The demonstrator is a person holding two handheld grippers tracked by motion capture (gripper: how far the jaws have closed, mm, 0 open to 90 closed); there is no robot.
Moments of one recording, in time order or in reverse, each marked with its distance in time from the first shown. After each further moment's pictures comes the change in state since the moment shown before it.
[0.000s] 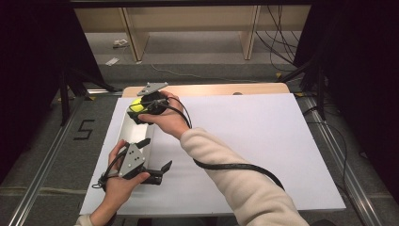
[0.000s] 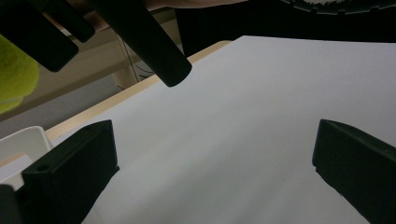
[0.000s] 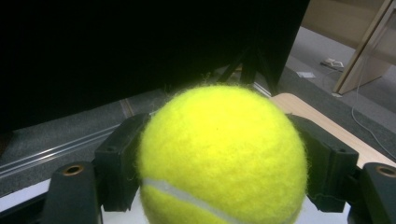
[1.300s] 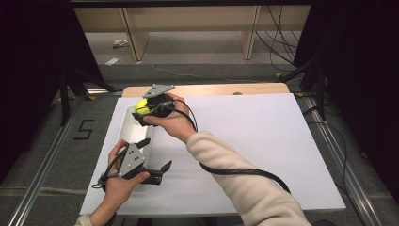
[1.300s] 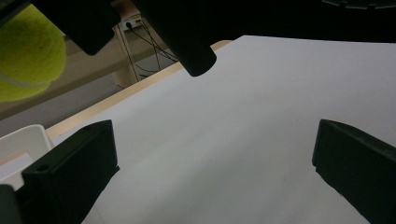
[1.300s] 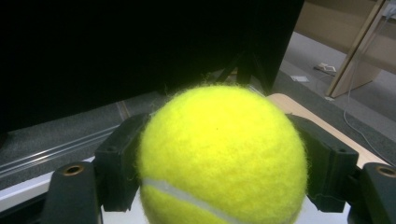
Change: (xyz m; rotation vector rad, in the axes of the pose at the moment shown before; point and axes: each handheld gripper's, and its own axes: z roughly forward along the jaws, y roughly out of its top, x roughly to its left) left arm 0.000 -0.001 0.000 0.002 0.001 -0.005; right arm 0.001 -0.007 -0.019 -0.019 -0.019 -0.010
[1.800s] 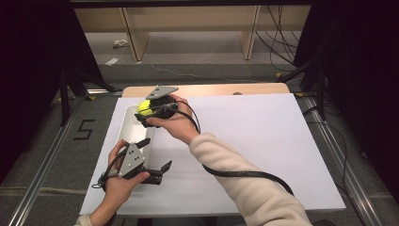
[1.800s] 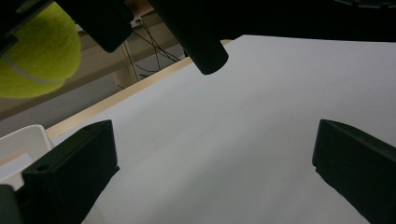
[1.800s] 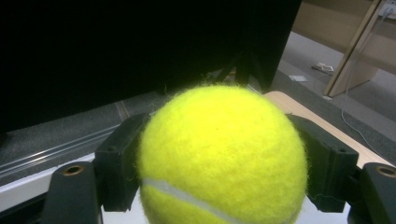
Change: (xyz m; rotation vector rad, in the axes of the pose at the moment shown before) left arm 0.000 0.000 0.000 0.002 -0.001 0.004; right arm -0.001 -0.005 -0.008 -0.005 -0.006 0.004
